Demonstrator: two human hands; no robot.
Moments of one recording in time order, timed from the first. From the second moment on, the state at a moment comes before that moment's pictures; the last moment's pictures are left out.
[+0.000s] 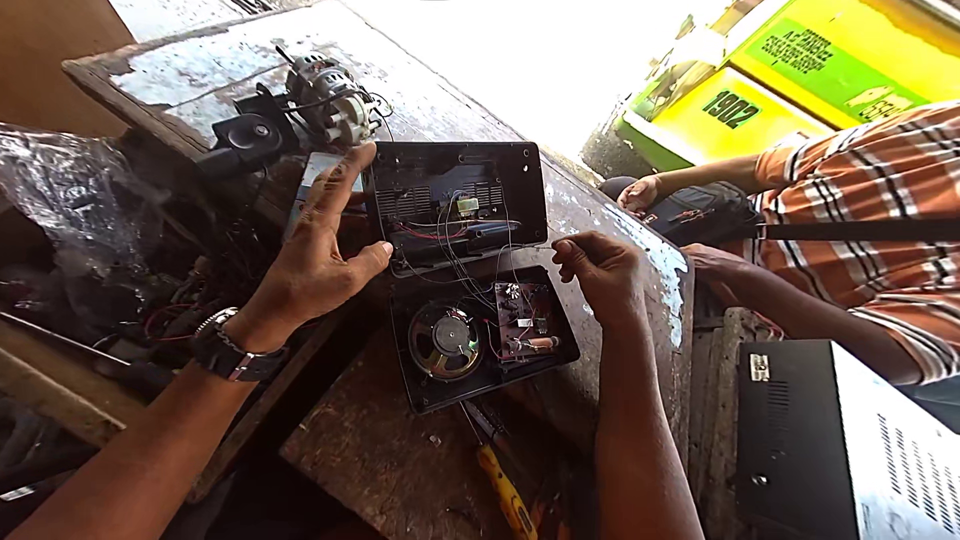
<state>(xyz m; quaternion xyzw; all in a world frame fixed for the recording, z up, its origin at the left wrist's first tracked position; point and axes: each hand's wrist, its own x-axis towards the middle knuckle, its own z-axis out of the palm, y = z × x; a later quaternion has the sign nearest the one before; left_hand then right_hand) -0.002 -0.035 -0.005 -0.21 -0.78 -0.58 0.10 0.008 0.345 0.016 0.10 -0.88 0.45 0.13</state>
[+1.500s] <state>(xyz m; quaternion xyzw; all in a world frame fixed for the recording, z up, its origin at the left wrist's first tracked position) 0.008 -0.019 0.020 -0.35 -0.86 -0.29 0.21 0.003 0.361 0.029 0.07 -0.87 0.47 0.14</state>
